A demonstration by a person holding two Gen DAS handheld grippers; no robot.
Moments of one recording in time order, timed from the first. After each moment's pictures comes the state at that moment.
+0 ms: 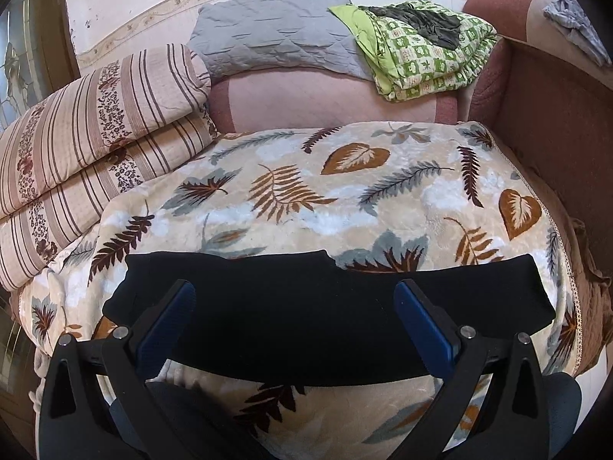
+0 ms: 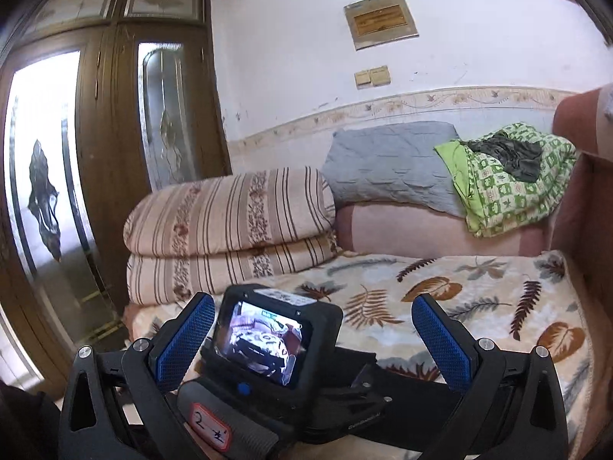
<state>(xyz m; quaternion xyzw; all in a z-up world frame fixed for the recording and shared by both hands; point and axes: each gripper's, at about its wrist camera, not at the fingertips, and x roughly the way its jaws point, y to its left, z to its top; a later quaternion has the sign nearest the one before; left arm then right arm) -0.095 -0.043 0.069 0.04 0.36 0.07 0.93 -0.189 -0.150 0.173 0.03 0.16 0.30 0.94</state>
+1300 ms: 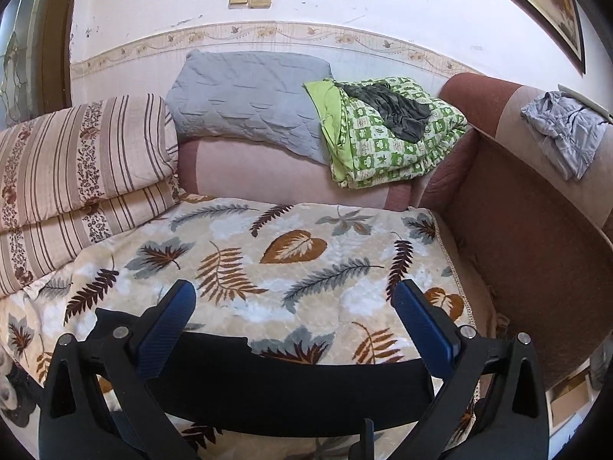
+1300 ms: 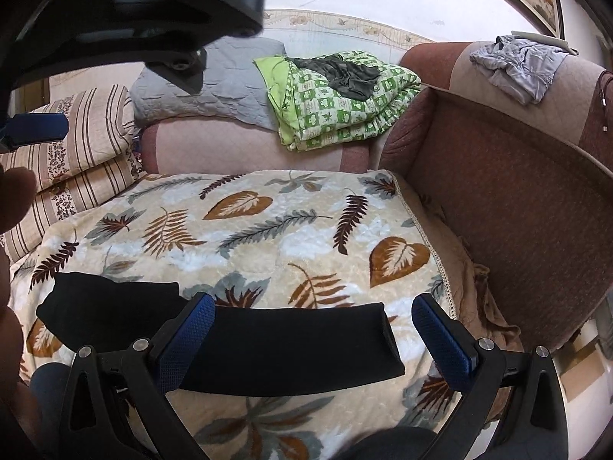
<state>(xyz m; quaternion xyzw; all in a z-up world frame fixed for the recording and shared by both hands) -0.076 -0.093 0.197 -0.05 0.29 0.02 0.95 -0.132 -0.189 0.110 -0.04 0.31 -0.06 0.95</state>
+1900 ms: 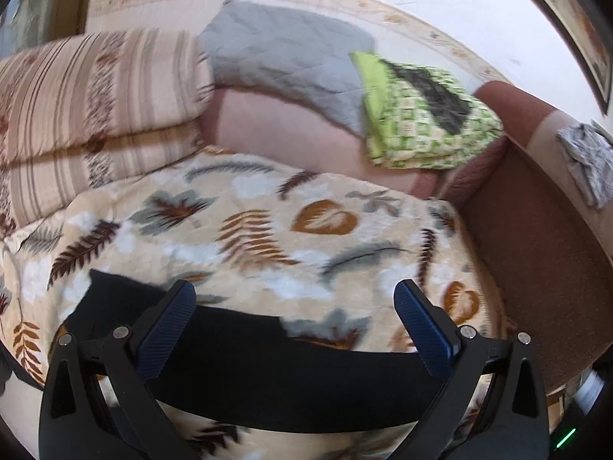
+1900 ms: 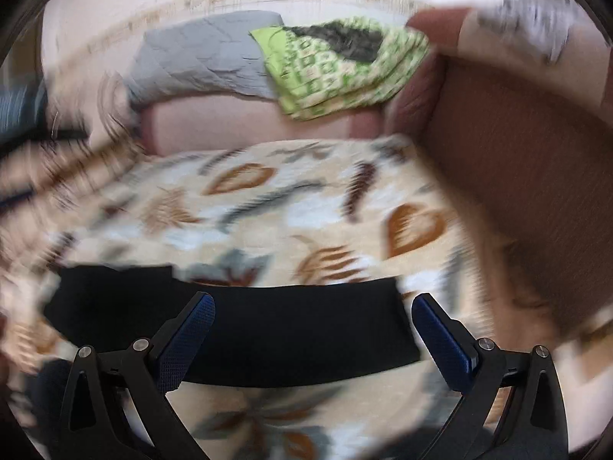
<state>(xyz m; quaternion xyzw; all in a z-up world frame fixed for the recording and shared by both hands) -0.054 0.009 0.132 -0.12 0.34 0.02 0.93 -0.108 -0.220 0.074 0.03 0.36 -0.01 0.93</state>
